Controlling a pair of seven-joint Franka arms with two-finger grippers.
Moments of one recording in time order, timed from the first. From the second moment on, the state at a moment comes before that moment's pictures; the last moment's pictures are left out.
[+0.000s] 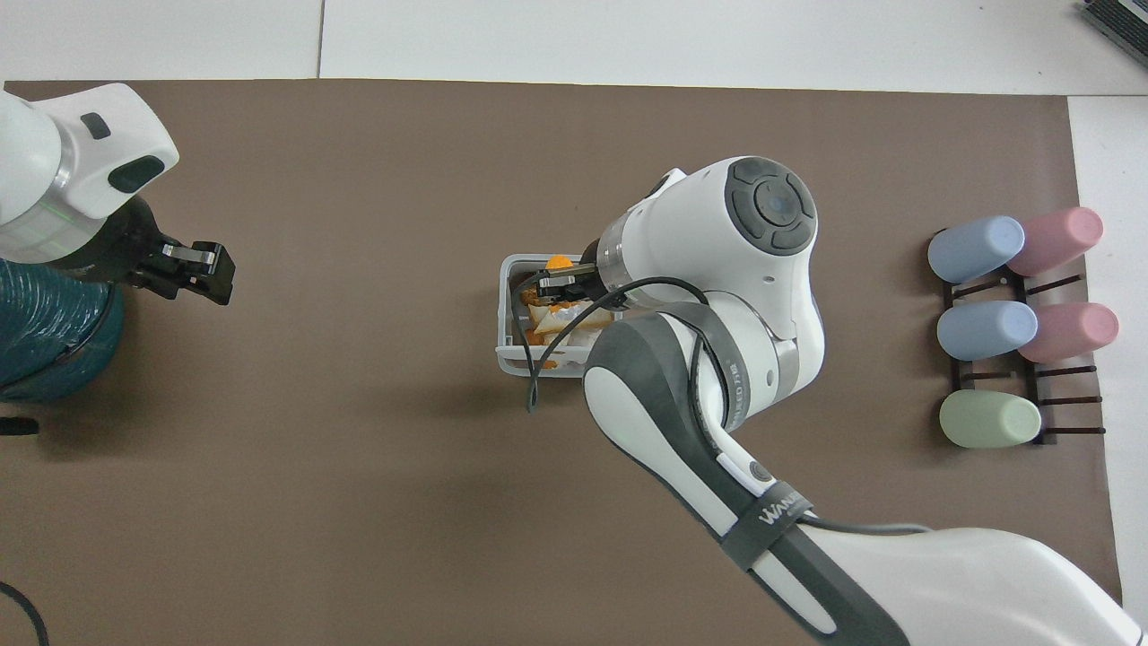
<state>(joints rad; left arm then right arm) -0.09 0.12 -0.09 -1.48 0.00 1.49 0.00 0.30 0.38 0.24 -1.63 0.29 2.18 0.25</state>
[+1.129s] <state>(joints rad) -0.03 0.11 -0.08 -1.48 0.00 1.50 0.03 0.23 0.35 0.20 -1.63 0.12 2.22 0.26</state>
